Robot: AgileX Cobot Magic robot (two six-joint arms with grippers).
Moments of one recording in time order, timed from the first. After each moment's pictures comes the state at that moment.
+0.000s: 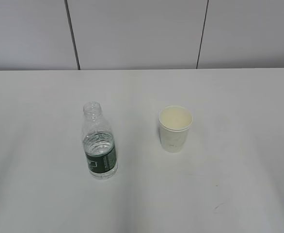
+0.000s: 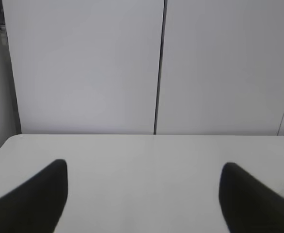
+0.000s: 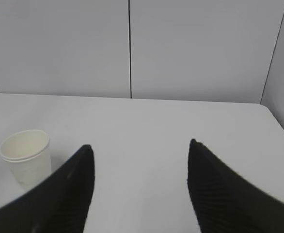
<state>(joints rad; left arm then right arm) -0.04 0.09 -0.28 -0.07 0.30 0.05 0.02 0.14 -0.19 -0.04 0.26 -0.02</state>
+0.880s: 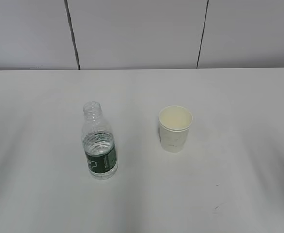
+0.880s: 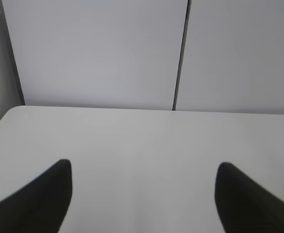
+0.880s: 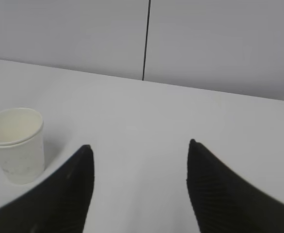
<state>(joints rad) -0.04 0.68 -0.28 -0.07 -0.15 0.05 0.02 0.72 -0.12 -0.13 -0.30 -0.02</state>
